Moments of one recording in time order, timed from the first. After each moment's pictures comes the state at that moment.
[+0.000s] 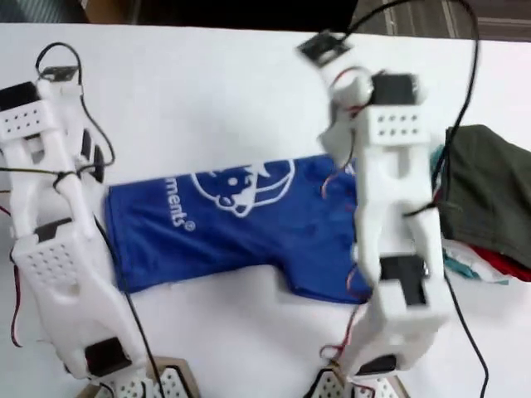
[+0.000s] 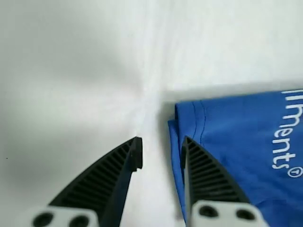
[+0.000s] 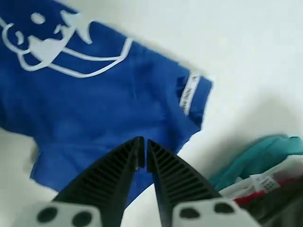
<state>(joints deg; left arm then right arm) -28.4 39.3 -39.9 99.3 -11.5 -9.7 10.8 -22.2 97.5 34.1</state>
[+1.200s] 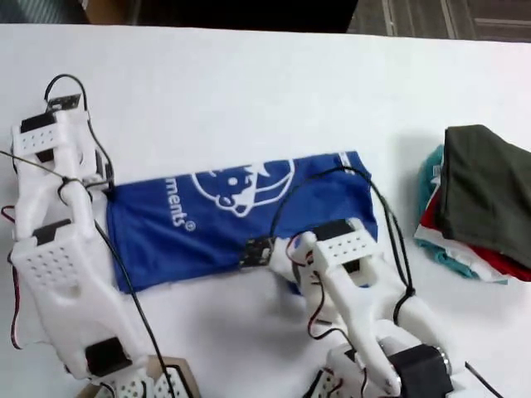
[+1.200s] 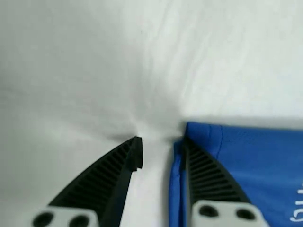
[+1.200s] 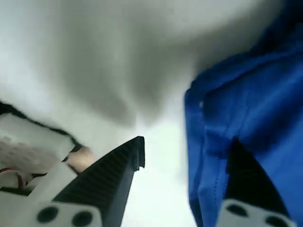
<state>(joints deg) -29.0 38.9 -19.2 80.4 -3.6 -21.6 -19.6 57.8 74.1 59.2</state>
